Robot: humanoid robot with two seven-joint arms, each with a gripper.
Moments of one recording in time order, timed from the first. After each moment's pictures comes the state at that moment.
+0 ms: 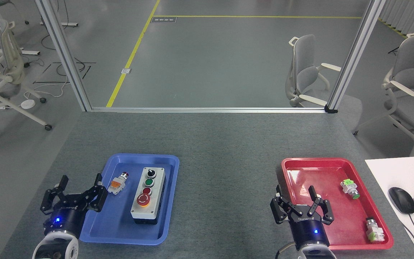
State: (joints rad) left arm -0.11 0.22 0.07 -1.36 -1.29 -0.06 0.14; right arm -0.06 -0.03 0.08 -1.41 1.37 0.04 -0.12
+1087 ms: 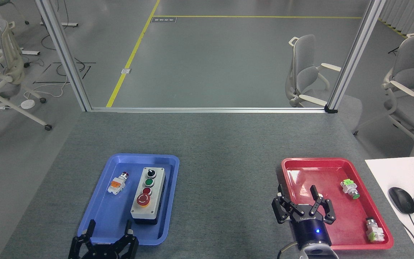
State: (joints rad) left arm 0.22 -0.03 0.05 -1.64 -1.54 -0.04 0.22; right arm -0.06 -0.04 0.08 -1.41 1.37 0.04 -0.12
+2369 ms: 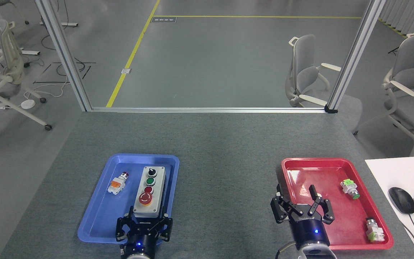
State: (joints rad) left arm -0.12 -0.12 -0.08 -1.14 -1.67 0.20 0.15; right arm -0.06 -0.03 0.08 -1.41 1.37 0.04 -0.12
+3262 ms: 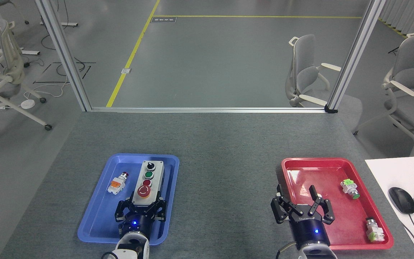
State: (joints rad) left arm -0.30 -0.07 -0.07 -0.95 -1.54 0.13 0.15; right arm -0.06 -0.04 0.08 -1.41 1.37 0.04 -0.12
